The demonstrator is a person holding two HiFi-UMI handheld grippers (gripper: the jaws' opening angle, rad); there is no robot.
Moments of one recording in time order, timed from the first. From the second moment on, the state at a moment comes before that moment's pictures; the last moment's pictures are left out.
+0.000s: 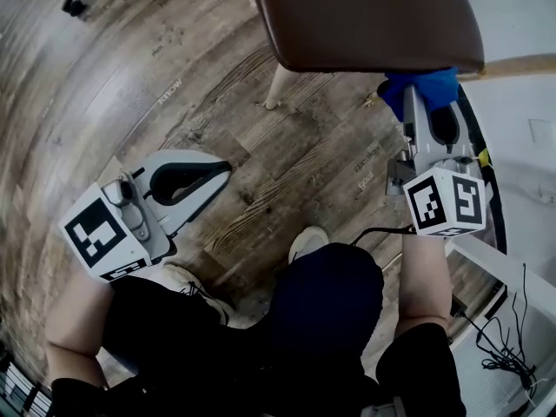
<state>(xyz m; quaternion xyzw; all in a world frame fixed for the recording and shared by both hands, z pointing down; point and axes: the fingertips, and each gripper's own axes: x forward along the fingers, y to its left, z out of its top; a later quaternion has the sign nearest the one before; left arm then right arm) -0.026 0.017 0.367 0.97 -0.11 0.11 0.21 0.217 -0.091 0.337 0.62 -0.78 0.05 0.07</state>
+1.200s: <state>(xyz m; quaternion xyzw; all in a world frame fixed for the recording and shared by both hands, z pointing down) -0.028 0.022 0.359 0.97 -0.10 0.11 0.20 0.053 -0.084 0.378 0.42 -0.90 0.05 0.10</state>
